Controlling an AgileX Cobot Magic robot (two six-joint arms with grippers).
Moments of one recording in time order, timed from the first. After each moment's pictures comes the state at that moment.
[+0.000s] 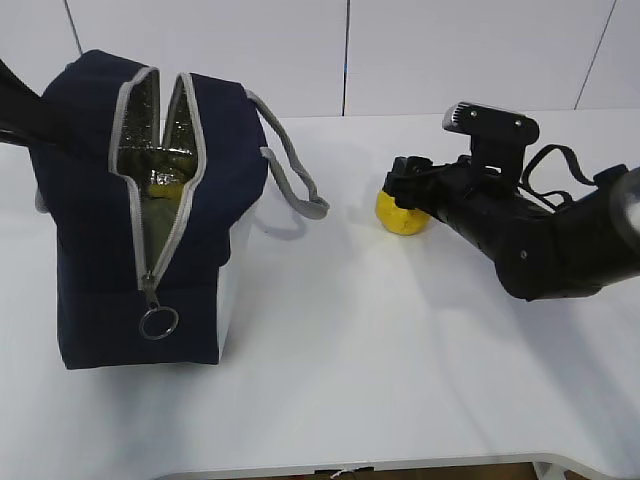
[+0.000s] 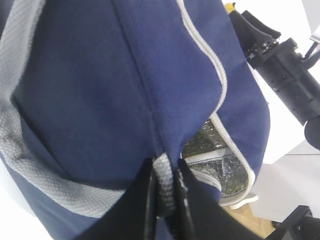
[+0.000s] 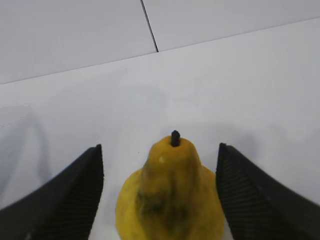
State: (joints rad) left arm 0.03 1.45 -1.20 -0.83 1.09 0.44; right arm 0.37 2.01 -0.95 0.31 -0.72 0.06
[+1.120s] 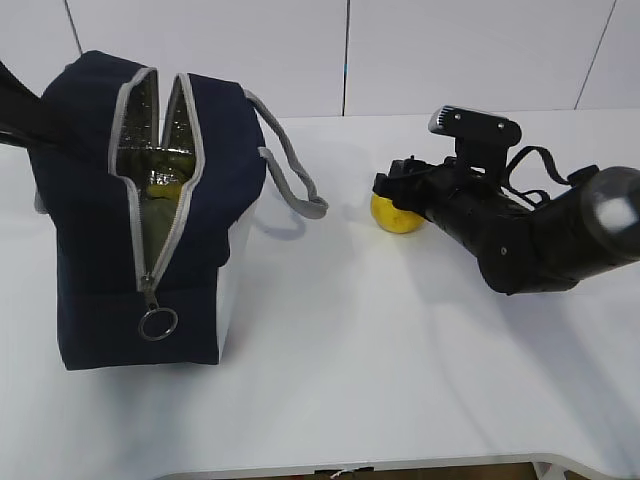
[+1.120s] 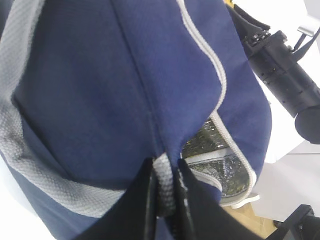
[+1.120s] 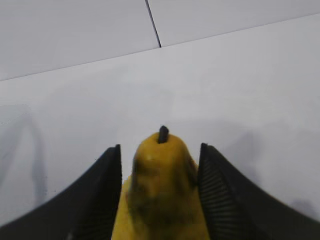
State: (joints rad) left arm 0.03 1.45 -1.20 -0.82 1.09 0.45; right arm 0.37 2.07 -1.01 0.30 -0.71 0.06
